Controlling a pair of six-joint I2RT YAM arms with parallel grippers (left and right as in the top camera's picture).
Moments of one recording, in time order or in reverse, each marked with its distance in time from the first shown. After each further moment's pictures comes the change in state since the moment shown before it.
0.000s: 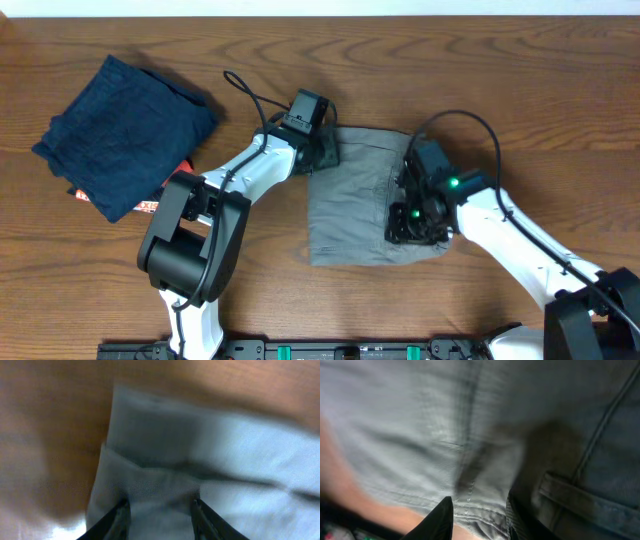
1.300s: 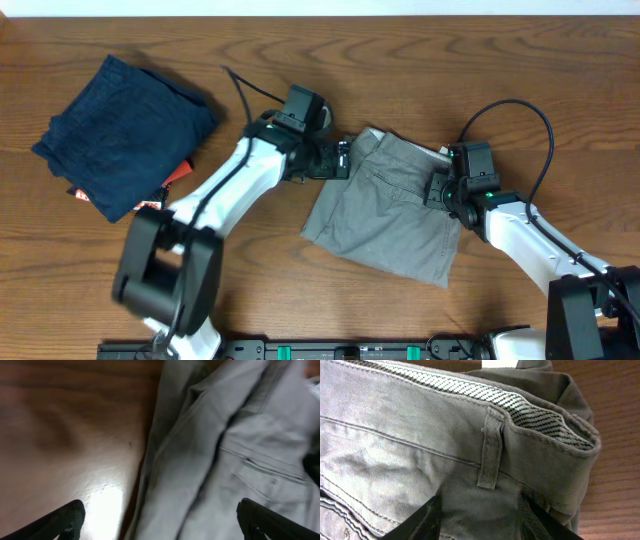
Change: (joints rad) left arm -0.007 -0.146 0.006 -0.196 0.095 0.205; right arm -0.237 -0.004 -0.177 0.552 0.314 -0.034
